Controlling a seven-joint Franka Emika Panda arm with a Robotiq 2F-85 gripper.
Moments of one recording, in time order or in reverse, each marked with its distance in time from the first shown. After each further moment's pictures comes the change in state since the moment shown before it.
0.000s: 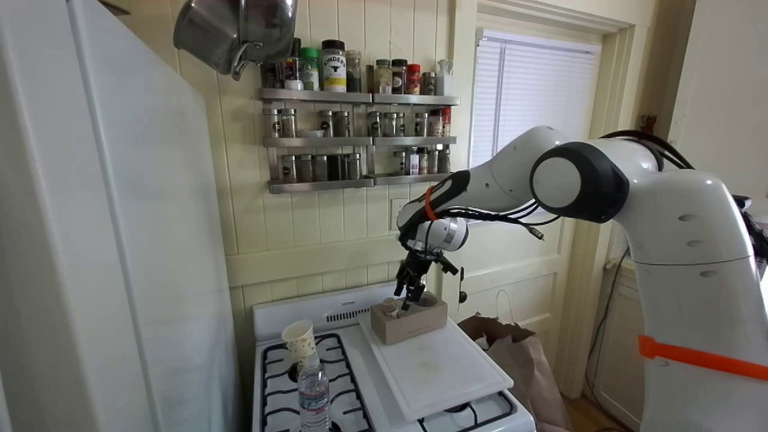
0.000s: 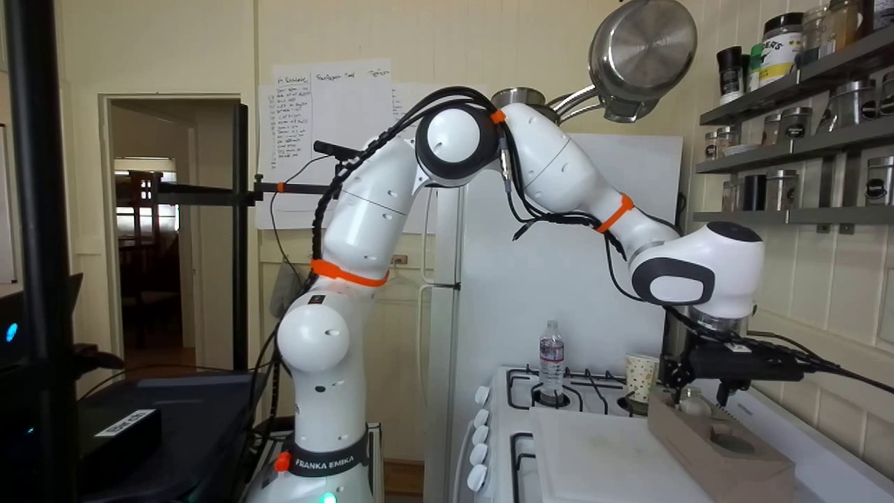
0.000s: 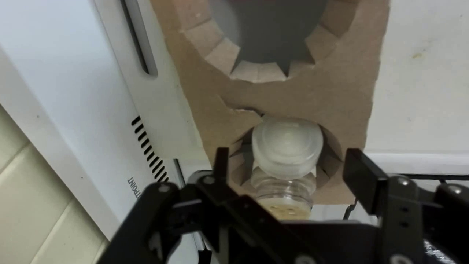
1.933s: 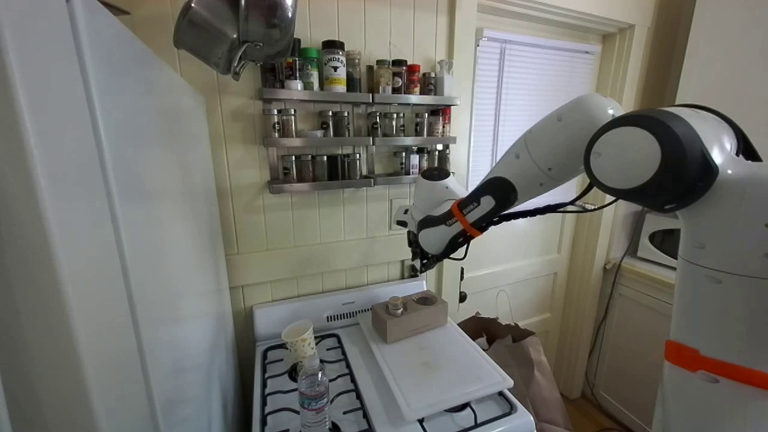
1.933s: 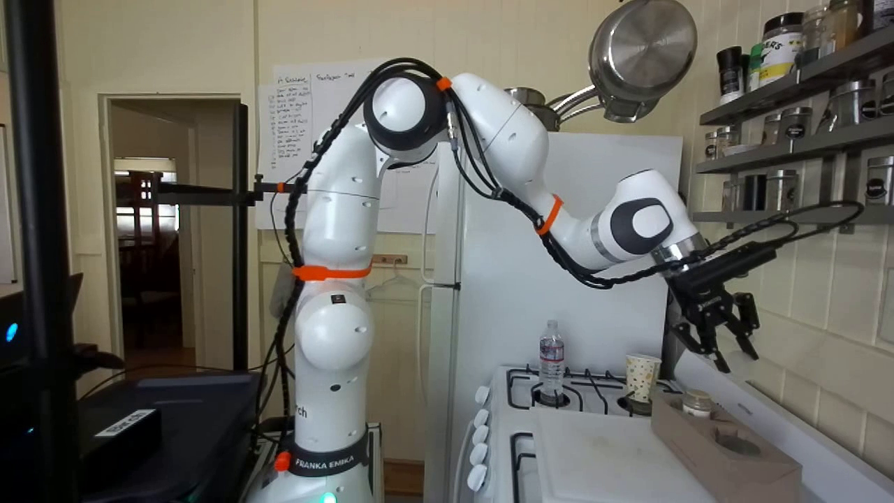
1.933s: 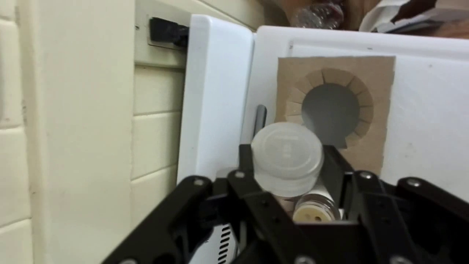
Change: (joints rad) arm 0.304 -0.255 -0.278 -0.192 -0.940 0.282 0.535
